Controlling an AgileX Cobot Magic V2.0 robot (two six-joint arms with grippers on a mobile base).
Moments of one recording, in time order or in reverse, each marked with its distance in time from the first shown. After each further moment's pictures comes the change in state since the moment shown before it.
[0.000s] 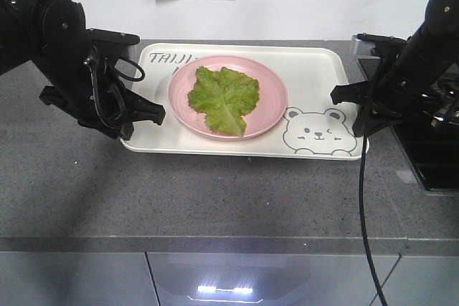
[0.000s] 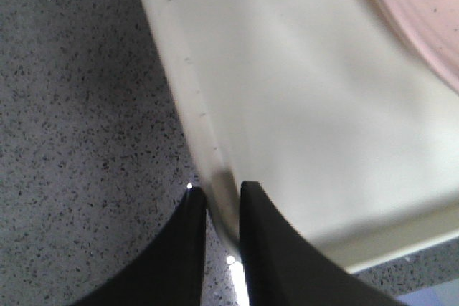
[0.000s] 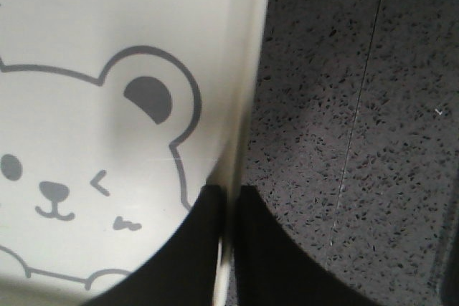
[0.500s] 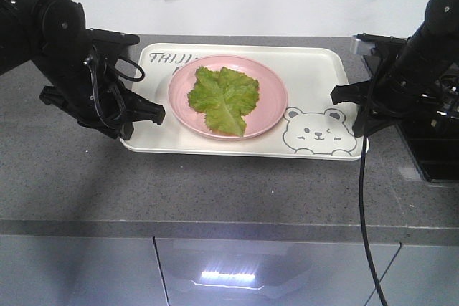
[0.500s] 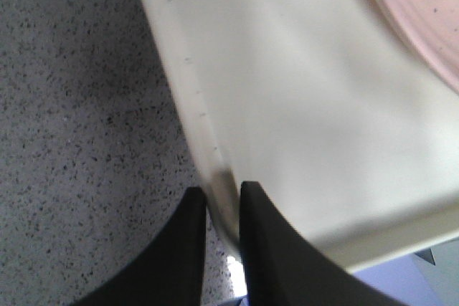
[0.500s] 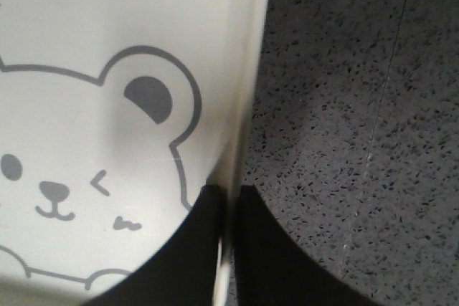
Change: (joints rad) left arm 0.000 0.000 0.000 0.000 0.000 0.000; right arm 0.000 0.000 0.000 0.000 0.000 0.000
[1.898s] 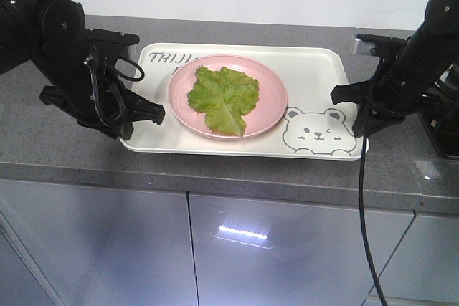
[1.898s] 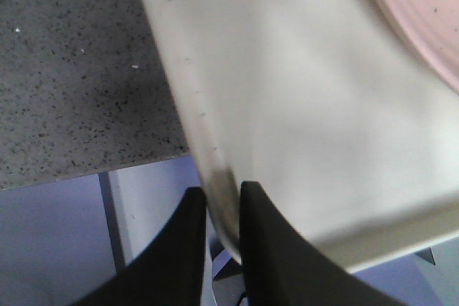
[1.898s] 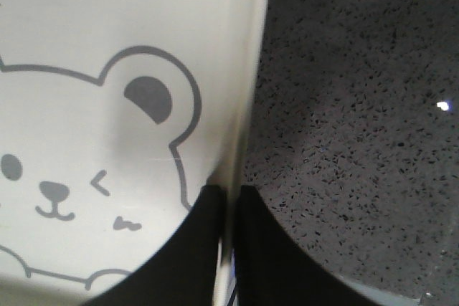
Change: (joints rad) left arm 0.000 0.000 0.000 0.000 0.000 0.000; right arm 0.000 0.000 0.000 0.000 0.000 0.000
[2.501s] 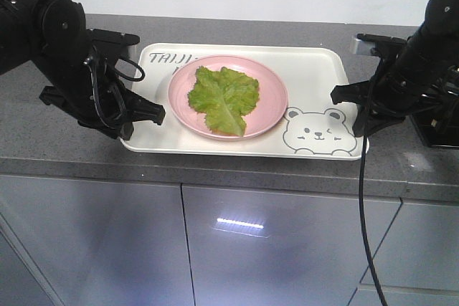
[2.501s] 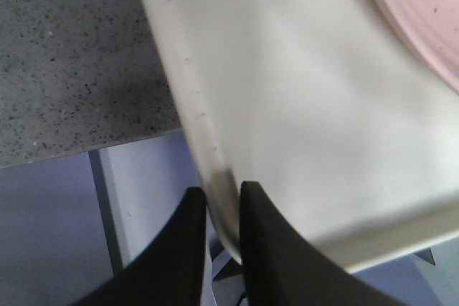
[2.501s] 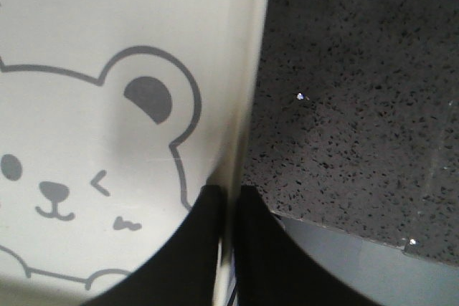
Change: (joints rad) left arm 0.000 0.000 0.000 0.000 0.000 0.000; right arm 0.000 0.000 0.000 0.000 0.000 0.000
